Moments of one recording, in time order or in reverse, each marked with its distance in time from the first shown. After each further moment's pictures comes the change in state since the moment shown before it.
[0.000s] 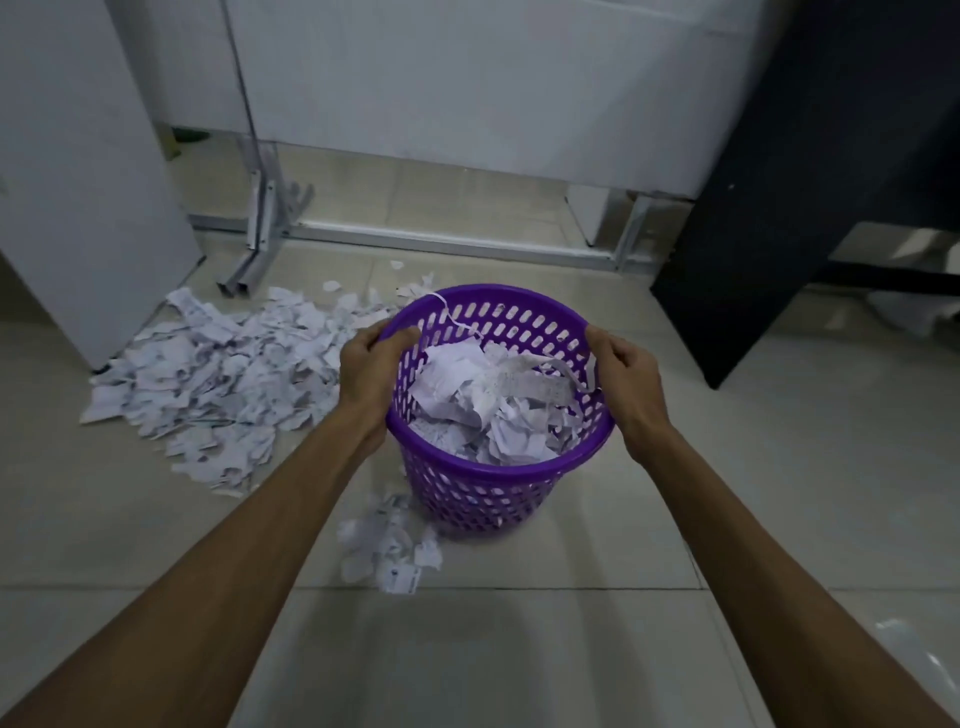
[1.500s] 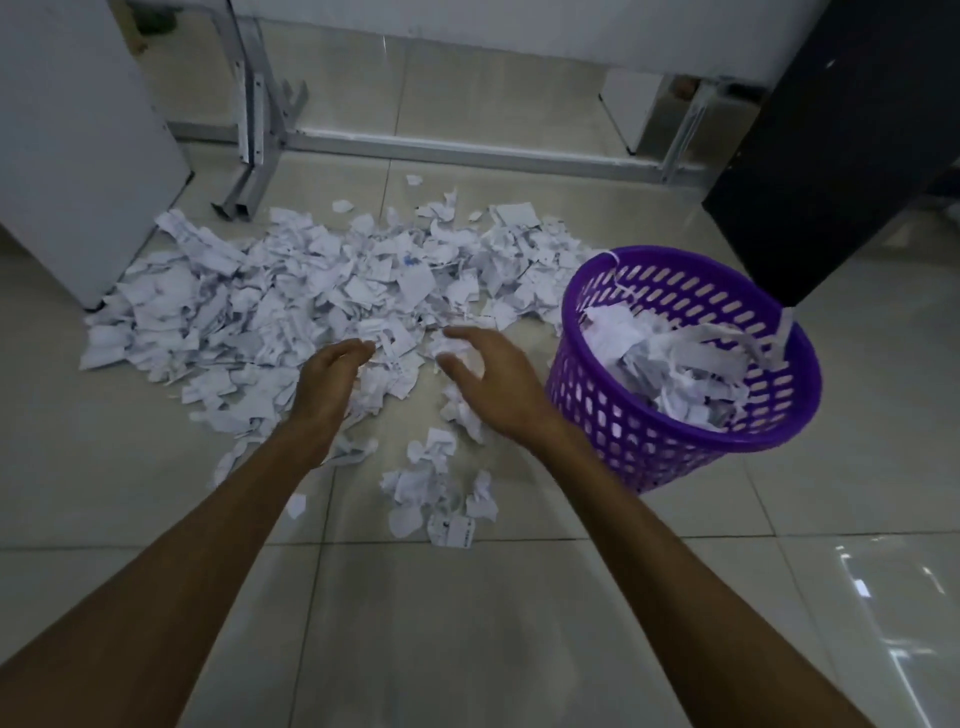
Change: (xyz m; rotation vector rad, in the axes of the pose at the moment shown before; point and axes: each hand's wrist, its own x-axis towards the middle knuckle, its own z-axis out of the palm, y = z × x) left_hand 0.063 -0.083 -0.122 0.342 0.044 -0.106; right_hand -0.035 0.053 0.172 -0.332 -0.460 -0.360
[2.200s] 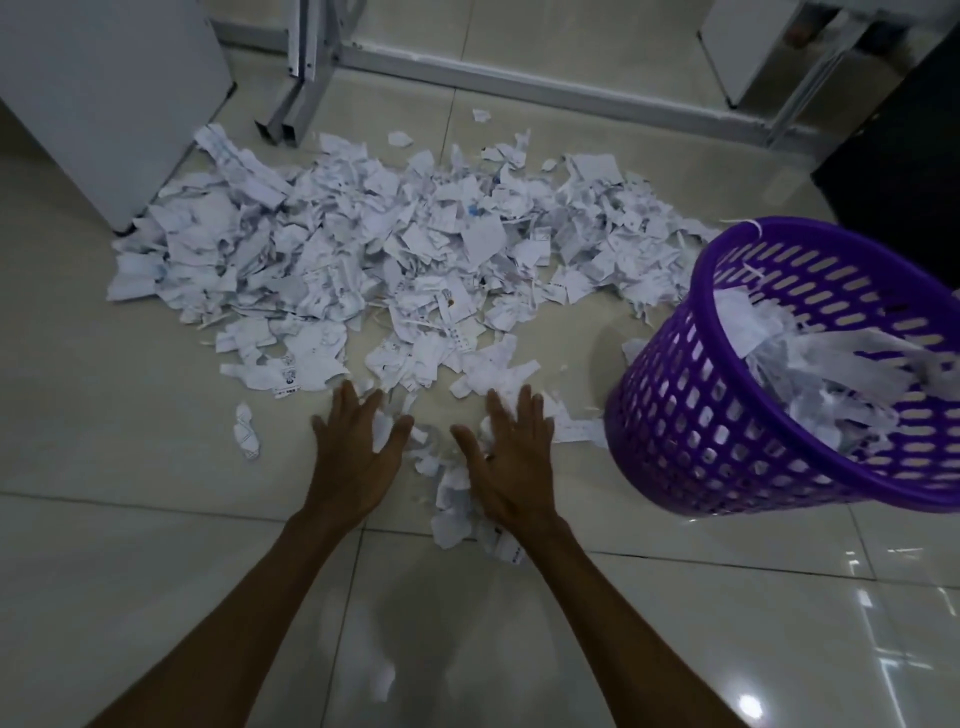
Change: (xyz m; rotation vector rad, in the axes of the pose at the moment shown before) left_hand 0.006 -0.144 -0.051 0.742 -0.006 0.230; right_hand -0.040 0.088 0.154 -0.257 -0.054 0.250
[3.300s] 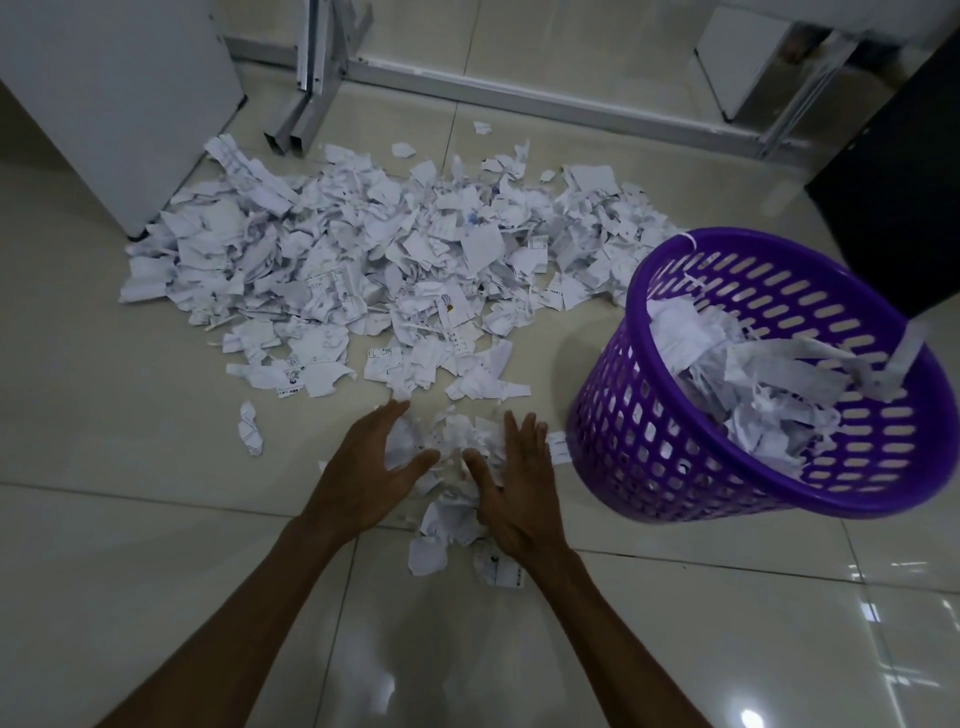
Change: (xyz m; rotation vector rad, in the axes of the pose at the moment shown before) left_hand -0.021 0.009 -0.005 -0.225 -0.146 0.110; right_hand -0.035 0.006 -0.016 0.139 -0.109 0.065
